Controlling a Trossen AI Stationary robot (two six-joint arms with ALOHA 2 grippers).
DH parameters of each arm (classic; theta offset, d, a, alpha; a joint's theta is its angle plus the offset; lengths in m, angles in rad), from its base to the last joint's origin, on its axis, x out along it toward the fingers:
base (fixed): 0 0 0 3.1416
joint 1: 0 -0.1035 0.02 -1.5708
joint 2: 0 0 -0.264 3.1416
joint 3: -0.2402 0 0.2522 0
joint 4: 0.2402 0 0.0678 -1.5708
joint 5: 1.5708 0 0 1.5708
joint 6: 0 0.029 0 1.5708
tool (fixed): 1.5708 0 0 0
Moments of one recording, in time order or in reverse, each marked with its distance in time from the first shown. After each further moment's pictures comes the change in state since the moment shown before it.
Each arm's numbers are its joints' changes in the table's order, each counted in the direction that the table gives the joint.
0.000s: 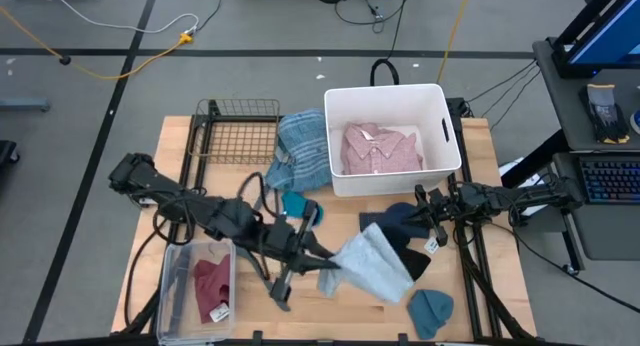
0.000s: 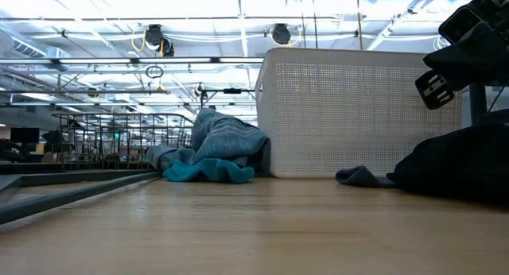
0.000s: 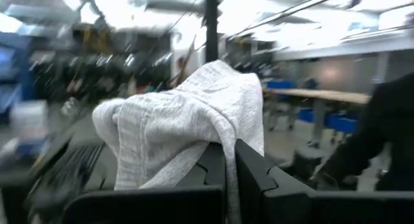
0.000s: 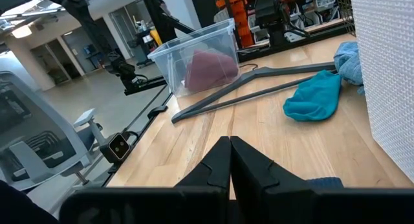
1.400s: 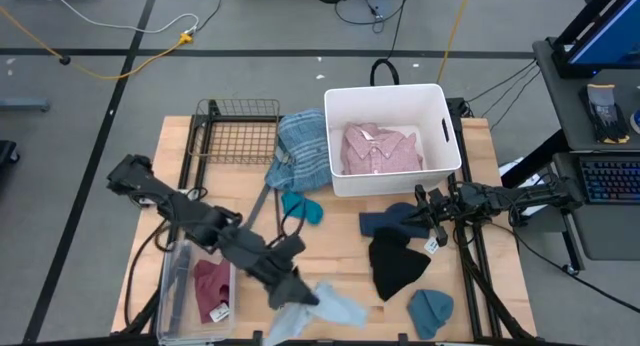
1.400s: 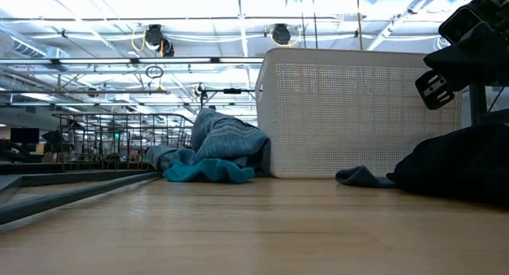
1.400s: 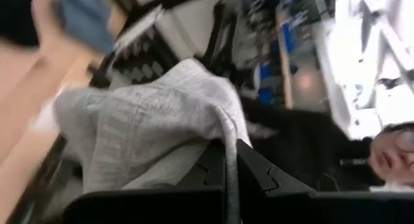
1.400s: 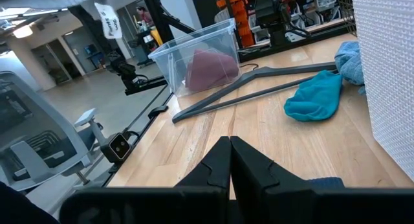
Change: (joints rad) left arm 0.089 0.000 -0.120 0.667 0.111 -1.311; right arm 0.000 0.000 0.000 0.004 -0.001 -0.001
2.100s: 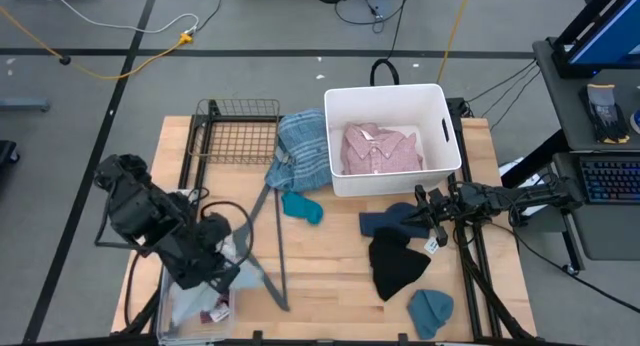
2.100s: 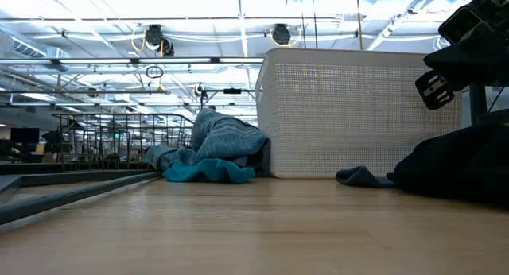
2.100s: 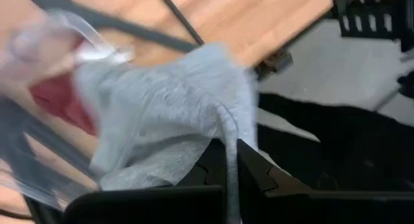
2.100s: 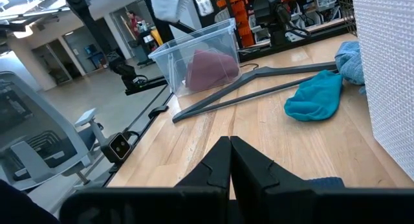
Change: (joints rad) left arm 0.193 0.001 -0.458 1.285 -0.039 -0.462; right arm 0.000 0.000 0.000 0.002 0.000 0.000
